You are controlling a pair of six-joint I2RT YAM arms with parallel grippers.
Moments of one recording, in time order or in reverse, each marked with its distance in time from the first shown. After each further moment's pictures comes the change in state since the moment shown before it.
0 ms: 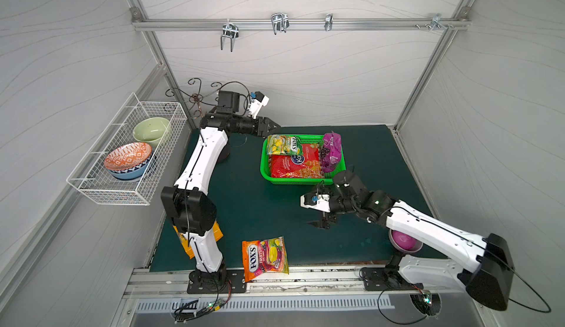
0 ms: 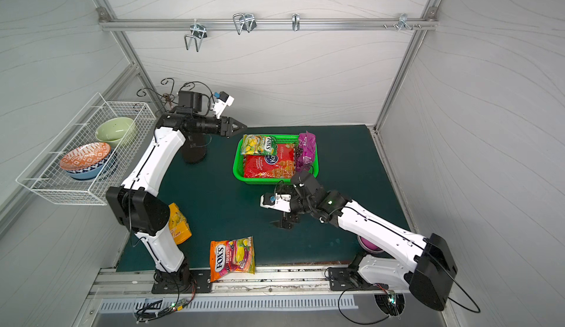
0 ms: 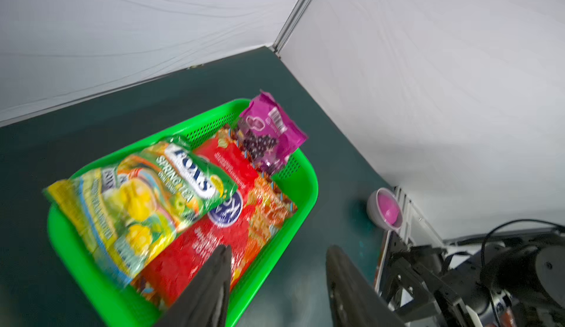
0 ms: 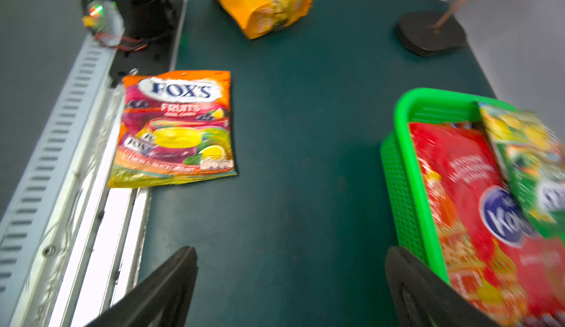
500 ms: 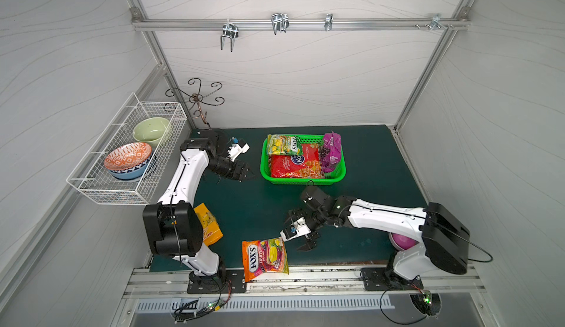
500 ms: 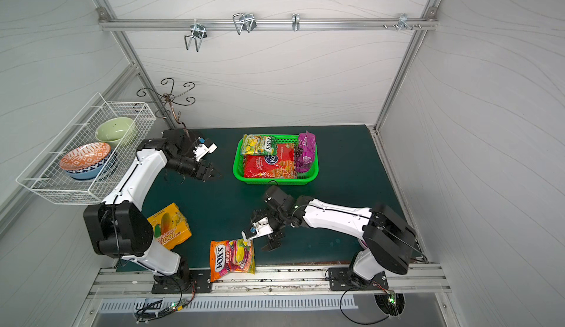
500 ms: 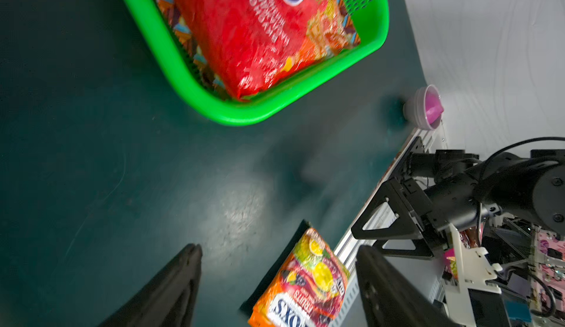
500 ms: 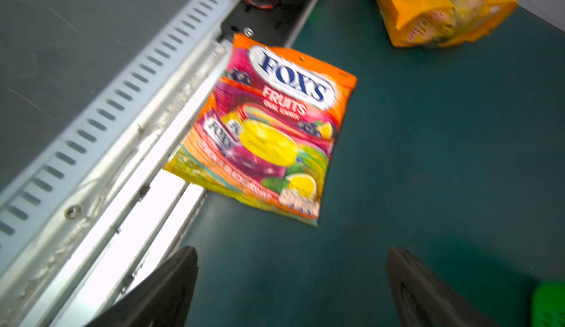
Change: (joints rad) left arm 0.229 -0.182 -0.459 -0.393 -0.121 0.352; right arm 0.198 0.358 0.071 0.074 -0.164 -0.224
